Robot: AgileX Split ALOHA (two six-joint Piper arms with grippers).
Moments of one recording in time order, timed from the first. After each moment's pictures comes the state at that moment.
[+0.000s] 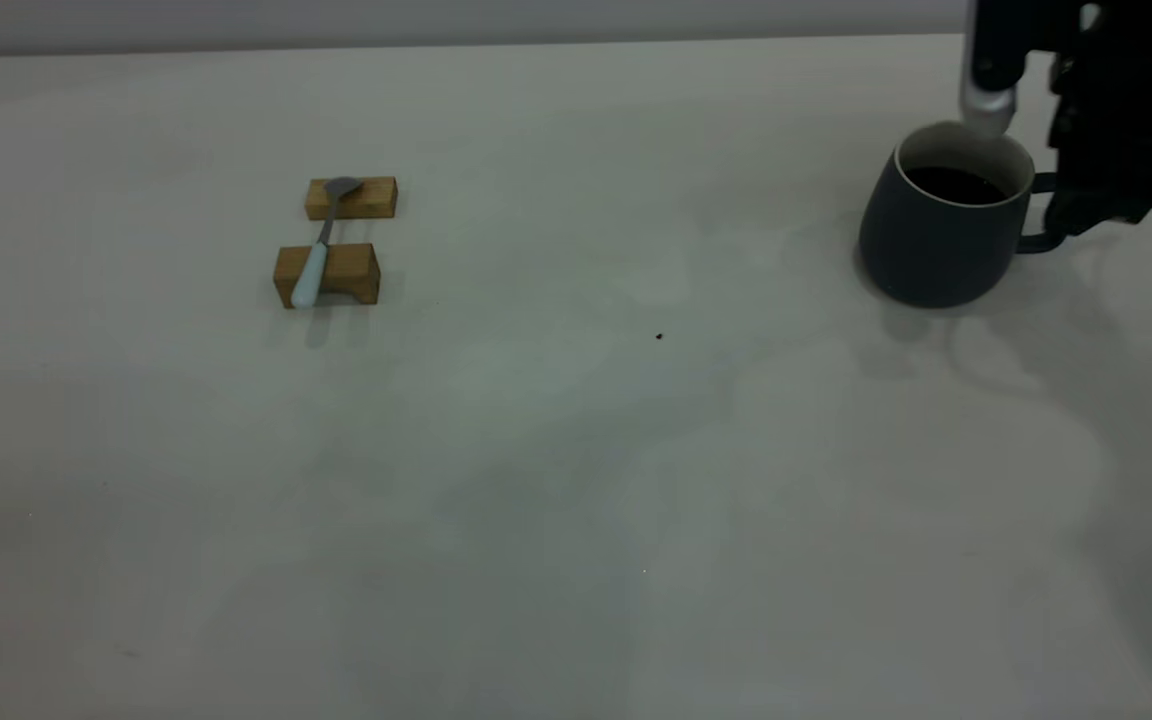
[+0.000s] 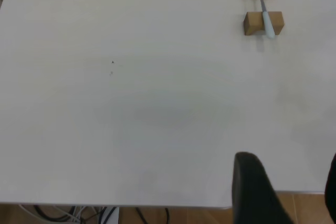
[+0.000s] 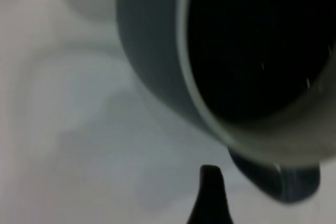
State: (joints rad) left arm 0.02 -0.02 -0.49 0.00 1.13 -0.03; right arm 0.09 2.21 -1.22 -0.20 0.26 -1.09
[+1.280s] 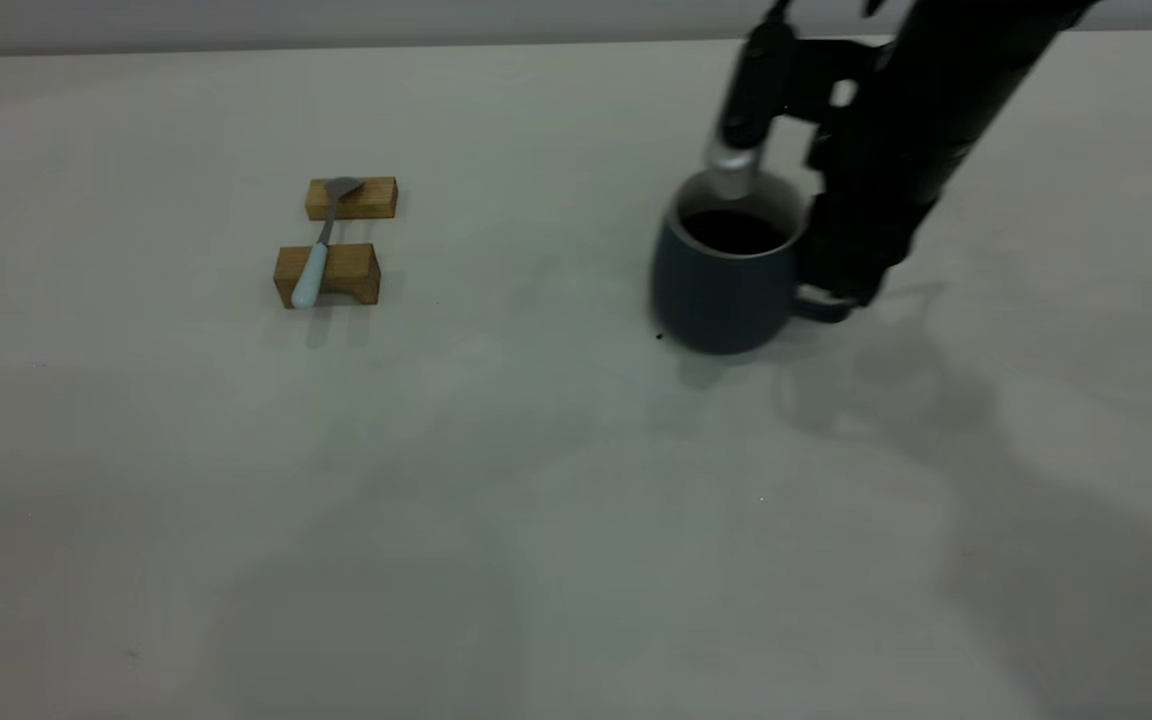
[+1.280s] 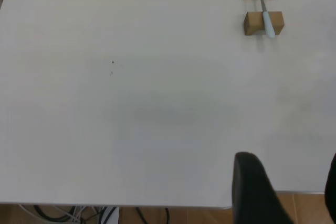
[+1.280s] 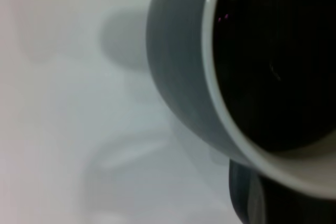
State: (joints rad) left arm 0.02 -0.02 -0.49 0.00 1.13 -0.03; right arm 0.38 2.27 -1.22 0.19 0.23 -1.08
